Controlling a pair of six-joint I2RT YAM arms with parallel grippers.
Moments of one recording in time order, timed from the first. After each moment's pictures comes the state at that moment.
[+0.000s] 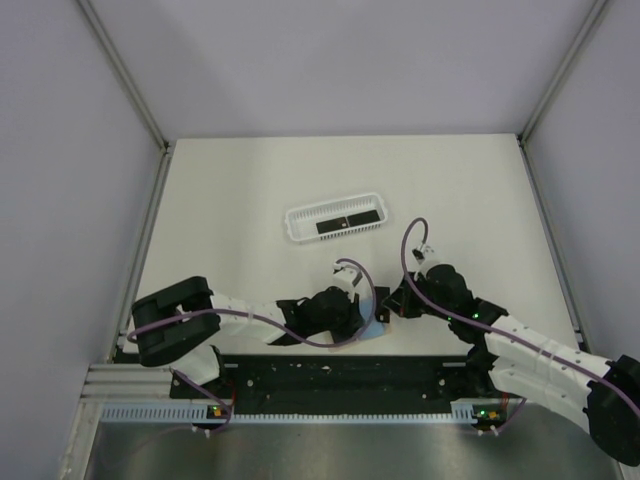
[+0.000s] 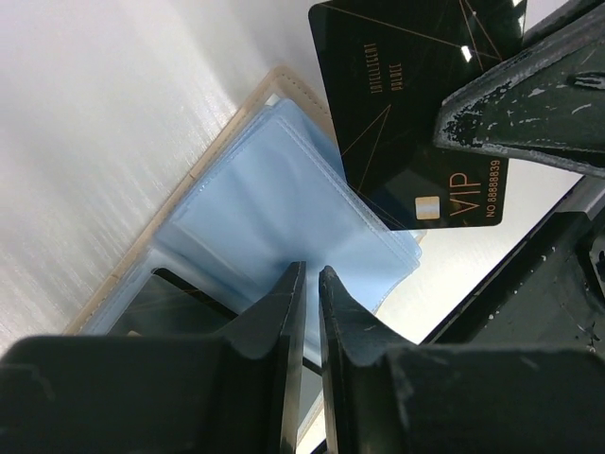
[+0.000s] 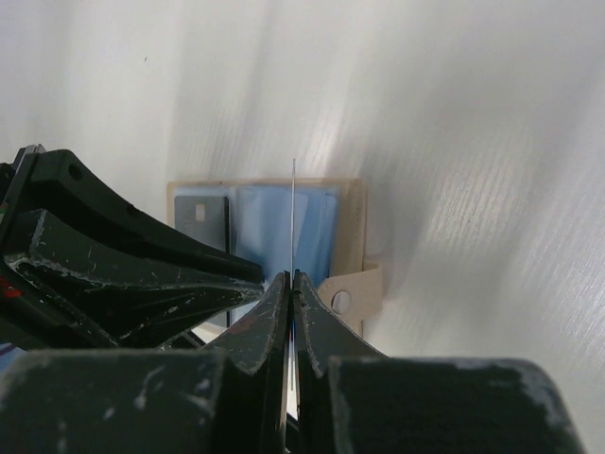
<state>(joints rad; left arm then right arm) -1.18 1.56 0.57 0.35 -0.14 -0.72 0.69 0.83 0.28 -0.02 -0.12 0.68</state>
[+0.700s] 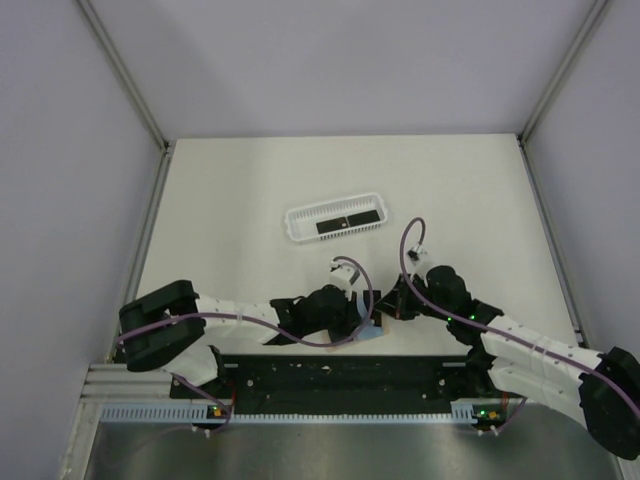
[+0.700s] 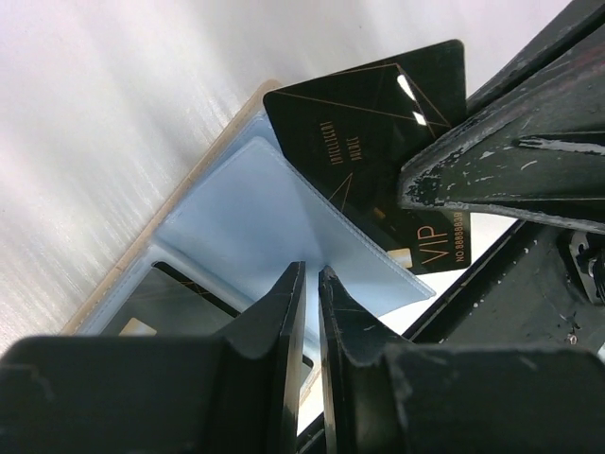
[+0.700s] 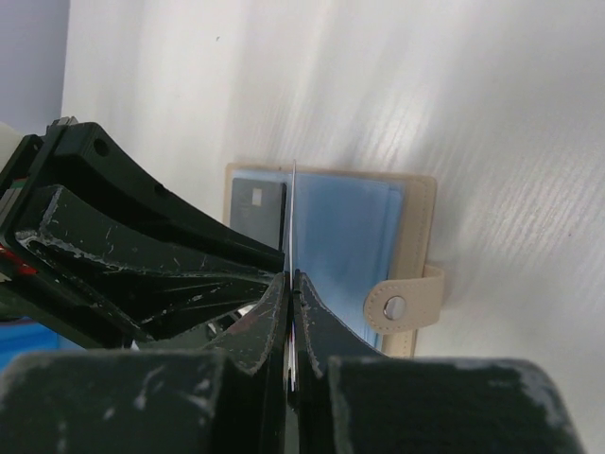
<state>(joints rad) -1.18 1.49 0.57 0.29 -0.15 -0.72 0.69 0.88 0.23 0.12 -0.26 0.75</state>
